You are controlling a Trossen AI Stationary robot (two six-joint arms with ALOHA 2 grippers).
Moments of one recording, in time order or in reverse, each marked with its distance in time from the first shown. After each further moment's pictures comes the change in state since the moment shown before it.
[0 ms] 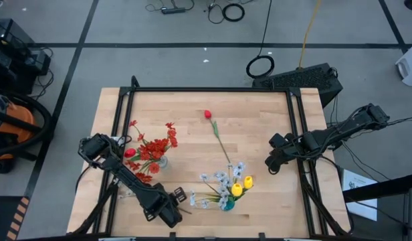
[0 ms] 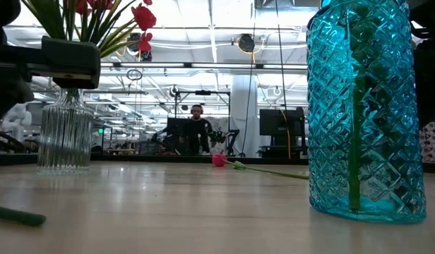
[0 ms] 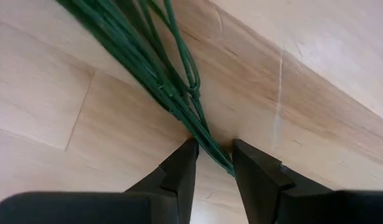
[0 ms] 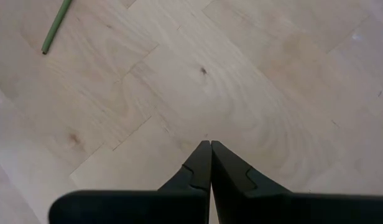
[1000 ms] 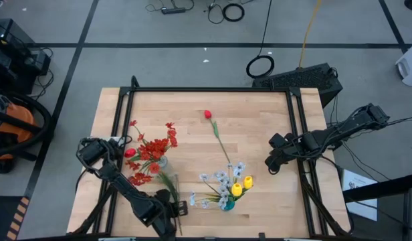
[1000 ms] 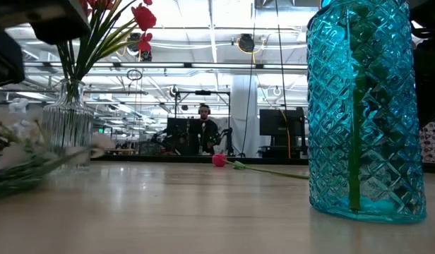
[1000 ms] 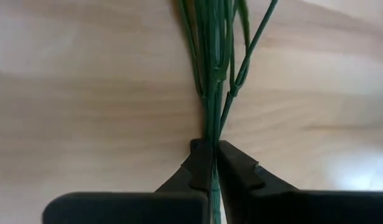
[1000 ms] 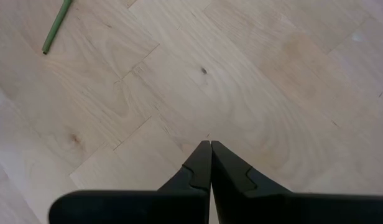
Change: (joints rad) left arm -0.106 0.008 -0.007 0.193 -0.236 0.310; right arm 0.000 0.000 0.000 0.001 0.001 0.001
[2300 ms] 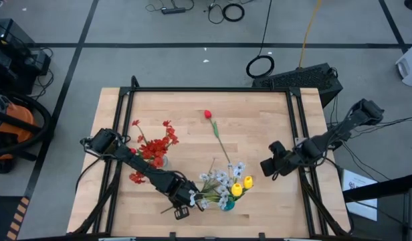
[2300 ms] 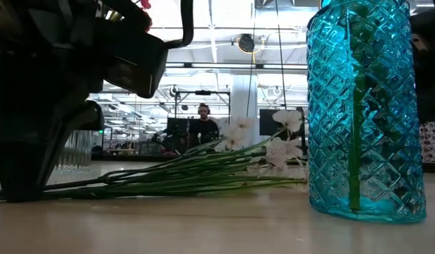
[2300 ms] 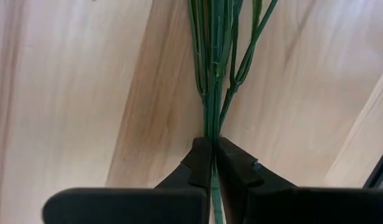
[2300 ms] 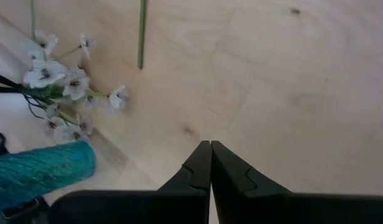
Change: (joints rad) left arm 0.296 -0.005 0.002 -0.065 0.486 1.627; right arm 0.184 0.047 0.000 0.242 -0.030 0.554
